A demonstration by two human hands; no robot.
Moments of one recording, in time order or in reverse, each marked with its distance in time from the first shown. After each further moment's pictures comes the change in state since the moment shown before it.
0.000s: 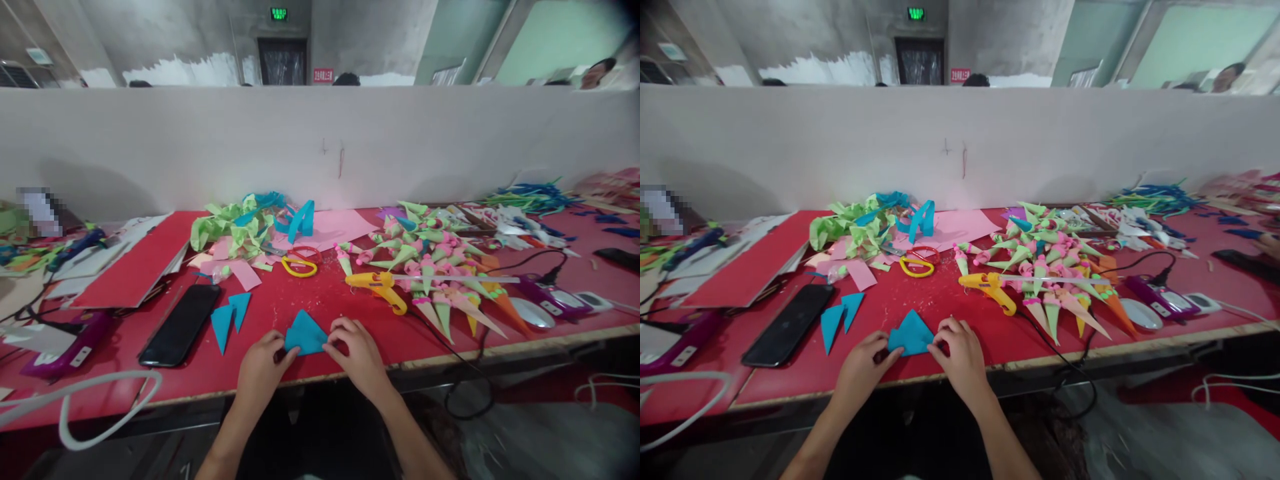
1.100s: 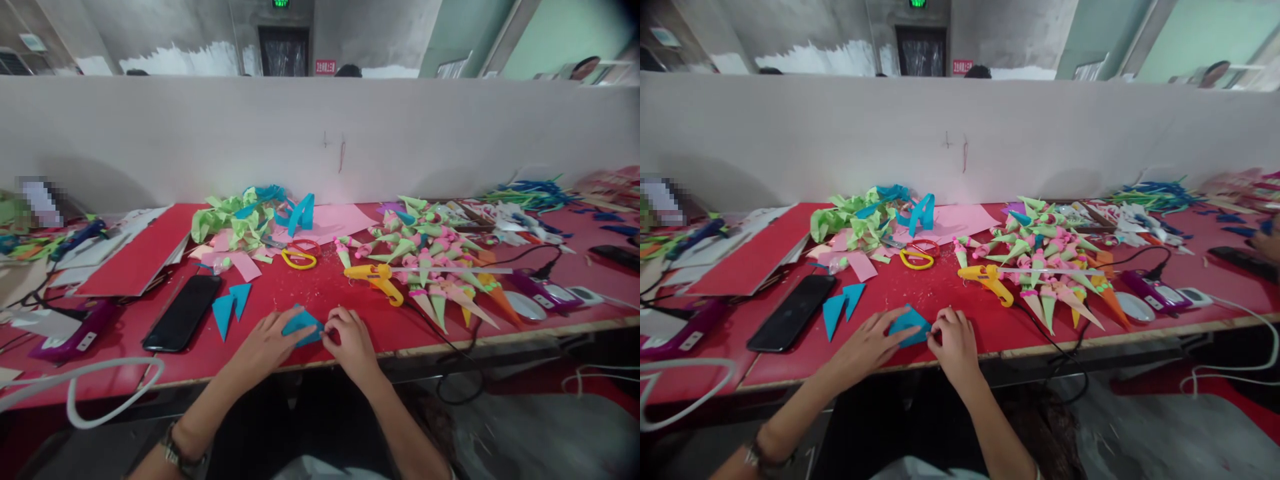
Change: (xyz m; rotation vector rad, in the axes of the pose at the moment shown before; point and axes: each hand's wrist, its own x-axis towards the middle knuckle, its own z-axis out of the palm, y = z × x) left_hand 0.007 0.003 -0.024 0.330 -0.196 0.531; right_hand -0.001 -0.005 0.009 -0.169 0.054 0.010
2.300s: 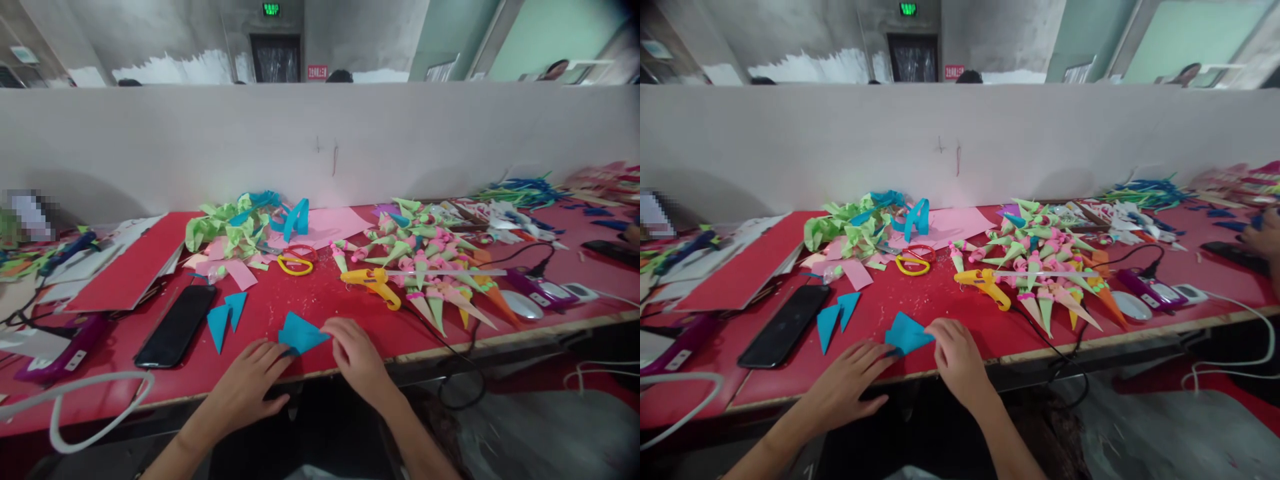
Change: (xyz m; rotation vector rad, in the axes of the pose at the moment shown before) left_hand -0.030 0.003 -0.006 -0.007 -0.083 0.008; right_hand -0.009 0.005 -0.017 0.139 -0.021 -0.168
